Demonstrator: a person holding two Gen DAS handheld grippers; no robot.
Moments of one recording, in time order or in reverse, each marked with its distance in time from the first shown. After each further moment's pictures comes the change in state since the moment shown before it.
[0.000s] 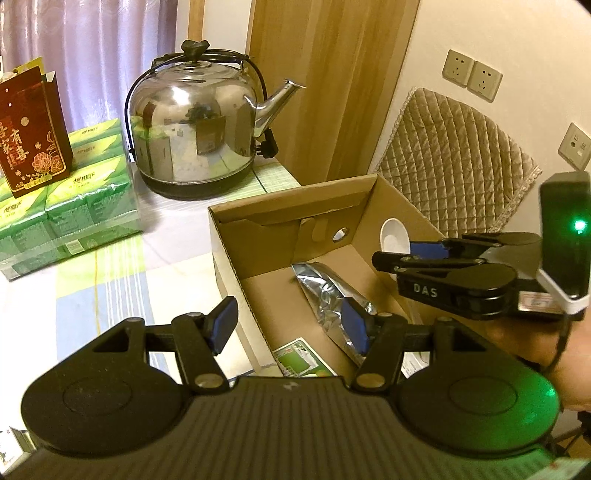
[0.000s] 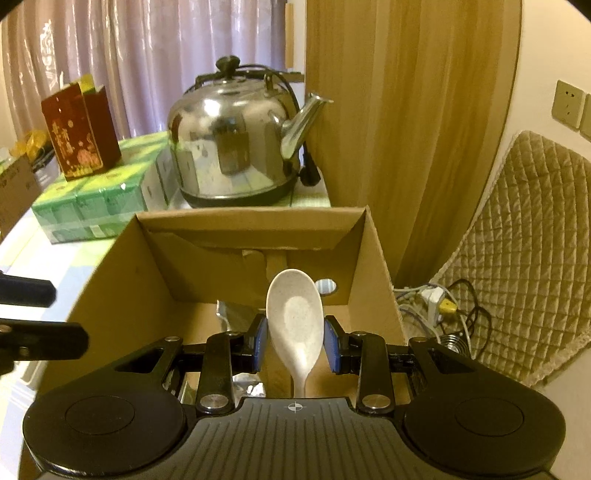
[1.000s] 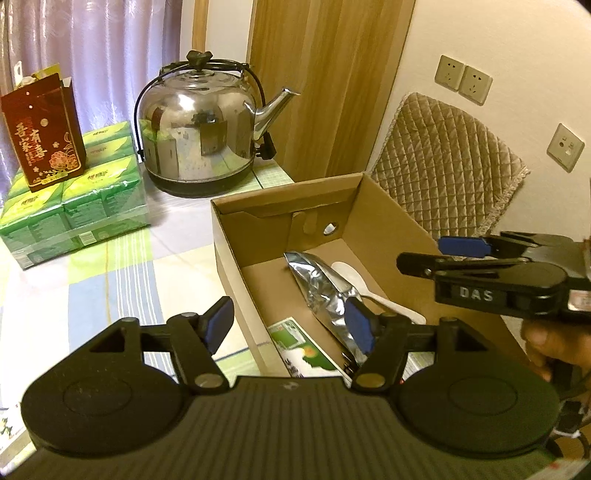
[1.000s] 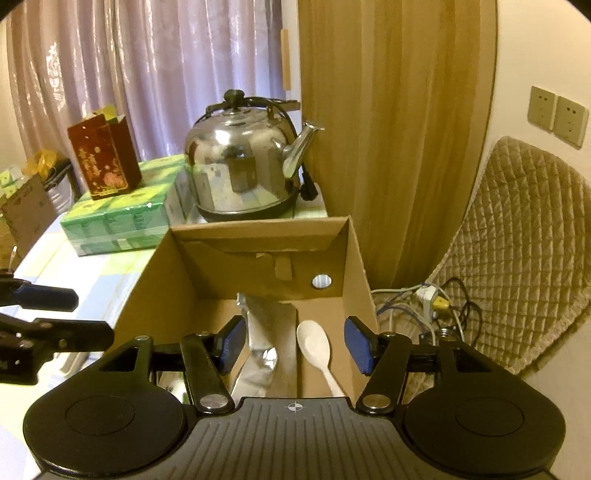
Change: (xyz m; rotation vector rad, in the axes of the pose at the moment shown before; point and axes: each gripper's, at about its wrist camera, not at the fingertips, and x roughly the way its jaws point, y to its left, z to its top) left arm -0.041 -0.015 -0.017 -0.007 -0.014 0.015; right arm -0.083 0.002 -0.014 0.038 -0.049 0.024
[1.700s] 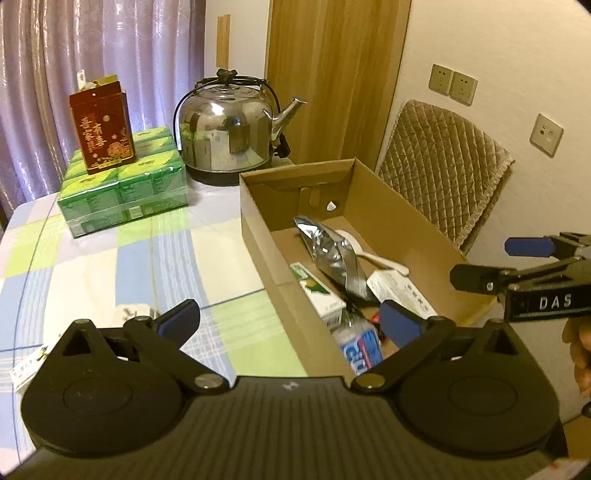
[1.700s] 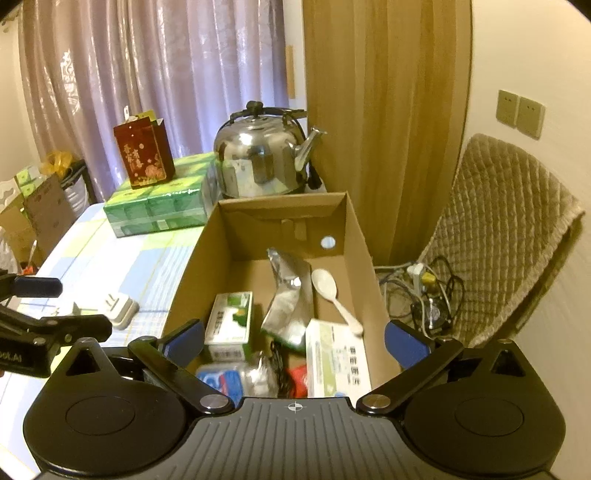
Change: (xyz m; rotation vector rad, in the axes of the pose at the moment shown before) left arm -0.103 -0.022 -0.079 0.006 -0.056 0.078; right arm -0.123 0.038 -0.063 0.018 -0.008 -0.004
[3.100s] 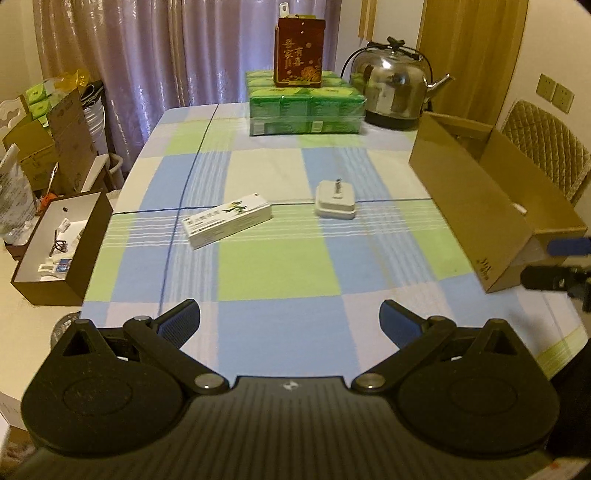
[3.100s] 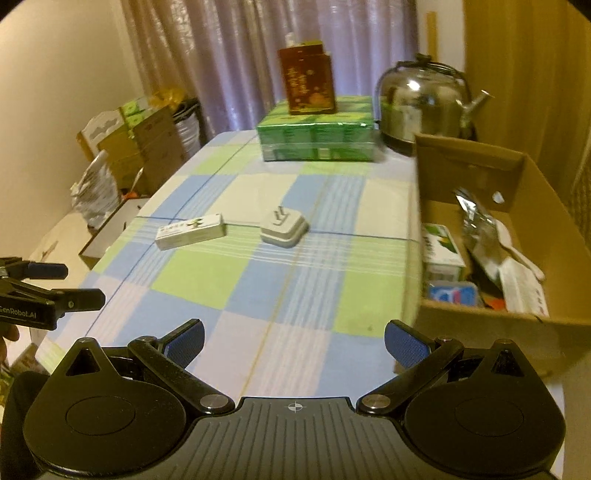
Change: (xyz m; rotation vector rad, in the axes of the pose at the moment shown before) left arm -0.124 0.168 -0.145 -0.189 0.078 0.250; right arm 0.004 0.165 -0.074 -0.172 0.128 0.301
